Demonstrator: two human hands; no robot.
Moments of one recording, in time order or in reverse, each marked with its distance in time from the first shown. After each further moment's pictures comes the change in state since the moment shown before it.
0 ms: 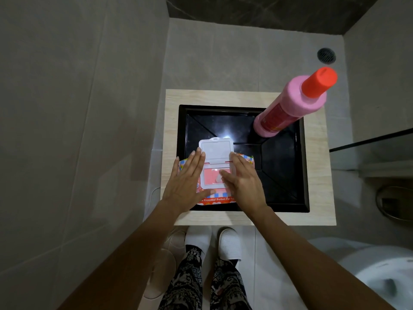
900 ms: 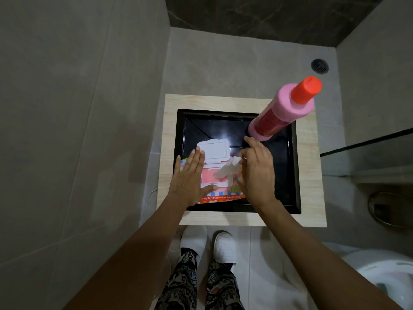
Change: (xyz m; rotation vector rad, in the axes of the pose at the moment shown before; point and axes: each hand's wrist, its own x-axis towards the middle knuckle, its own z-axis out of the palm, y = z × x) left_hand 0.011 0.023 -0.018 0.094 -0.080 -0.103; right_hand 0.015 -0.013 -0.068 0.097 0.379 0.129
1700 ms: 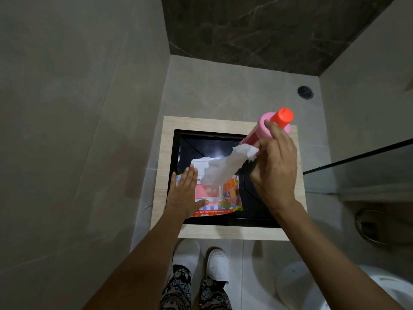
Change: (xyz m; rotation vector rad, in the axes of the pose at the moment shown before) left_hand -0.006 0.013 -0.014 0.039 -0.026 -0.050; right_hand 0.046 -0.022 -0.094 -0.006 0.309 -0.152
